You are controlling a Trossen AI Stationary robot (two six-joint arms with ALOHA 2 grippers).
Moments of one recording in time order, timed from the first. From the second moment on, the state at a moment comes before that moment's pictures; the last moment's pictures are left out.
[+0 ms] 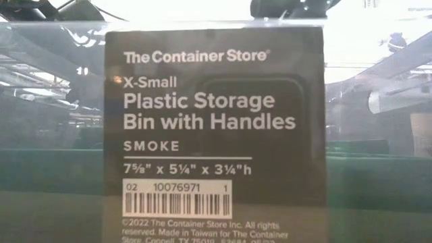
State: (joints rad) left arm 0.24 0.77 0.41 -0.38 -0.29 -0.52; right arm -0.20 1.55 1.16 -0.48 -0.11 -0.08
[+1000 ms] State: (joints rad) left arm 0.24 0.77 0.41 -0.40 -0.27 -0.51; right arm 0.03 1.98 1.22 -0.20 -0.03 0.09
